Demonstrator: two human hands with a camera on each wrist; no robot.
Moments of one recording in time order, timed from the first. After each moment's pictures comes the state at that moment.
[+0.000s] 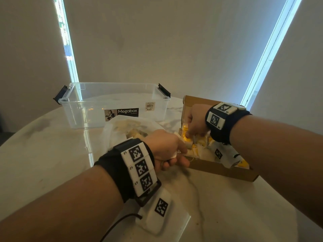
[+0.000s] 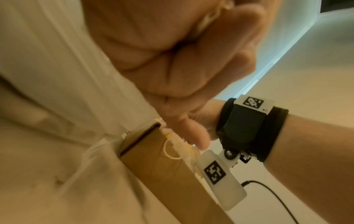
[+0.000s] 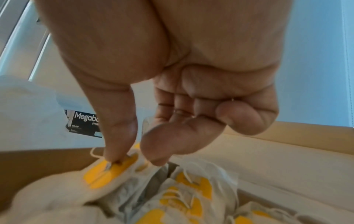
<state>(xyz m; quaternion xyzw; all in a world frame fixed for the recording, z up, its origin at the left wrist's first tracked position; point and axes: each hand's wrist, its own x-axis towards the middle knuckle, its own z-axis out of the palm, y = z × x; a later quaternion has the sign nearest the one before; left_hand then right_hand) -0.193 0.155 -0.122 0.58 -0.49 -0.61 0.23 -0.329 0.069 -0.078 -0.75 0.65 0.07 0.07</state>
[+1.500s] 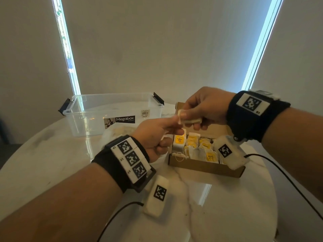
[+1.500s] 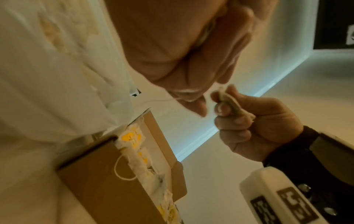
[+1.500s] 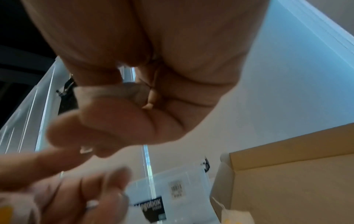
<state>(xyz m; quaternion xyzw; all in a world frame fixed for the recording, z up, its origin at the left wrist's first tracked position) -0.192 0.173 -0.094 0.43 -0.43 -0.66 0.44 -0.363 0.151 -0.011 -0.74 0.54 -0.19 0.35</state>
